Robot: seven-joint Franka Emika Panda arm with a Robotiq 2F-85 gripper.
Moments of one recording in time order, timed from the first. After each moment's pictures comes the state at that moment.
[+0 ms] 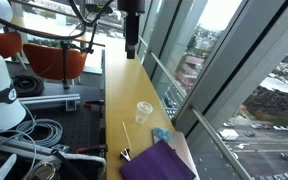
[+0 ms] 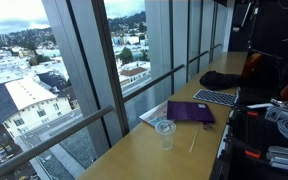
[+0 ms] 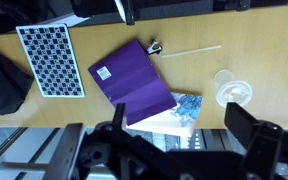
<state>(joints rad) -0.06 -0.67 0.10 -2.61 -0.13 2.10 0.15</state>
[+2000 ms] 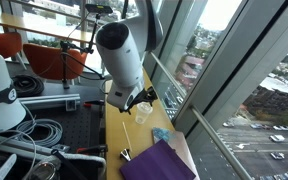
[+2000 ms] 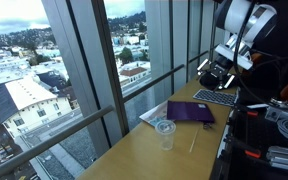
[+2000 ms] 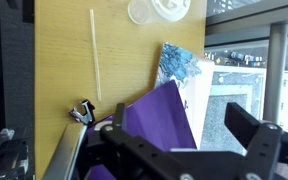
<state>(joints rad) 0.22 0.02 -0.25 -2.61 1.58 2.85 -0.10</state>
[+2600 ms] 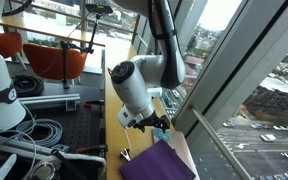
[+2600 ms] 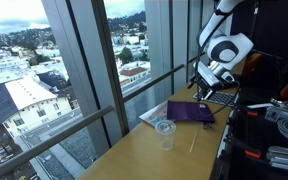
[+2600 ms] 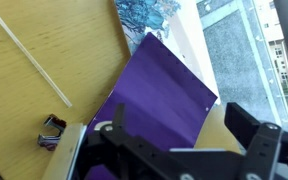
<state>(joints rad) 0.21 0.43 -0.27 -2.26 2.29 2.88 -0.29</state>
